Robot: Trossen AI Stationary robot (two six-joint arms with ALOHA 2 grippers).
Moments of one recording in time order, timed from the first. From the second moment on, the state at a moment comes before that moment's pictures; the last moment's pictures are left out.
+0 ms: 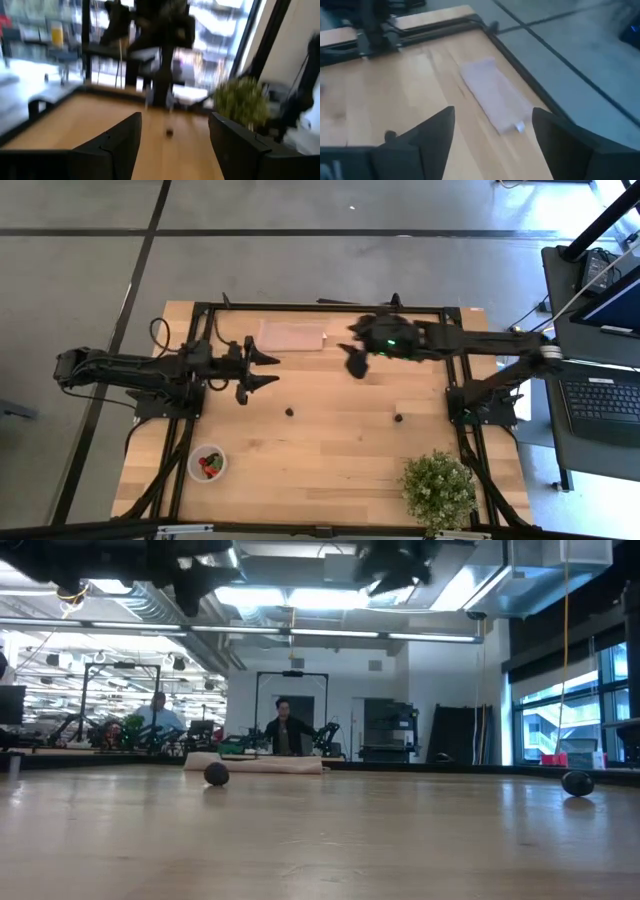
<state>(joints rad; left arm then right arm) 0.10 0.76 0.37 0.43 0.06 -0.18 -0.07 1.40 1.31 -0.48 0.36 0.17</state>
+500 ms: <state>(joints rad) 0.00 1.07 0.70 -0.23 0.07 0.13 -0.07 0.86 0.76 -0.44 0.47 0.49</state>
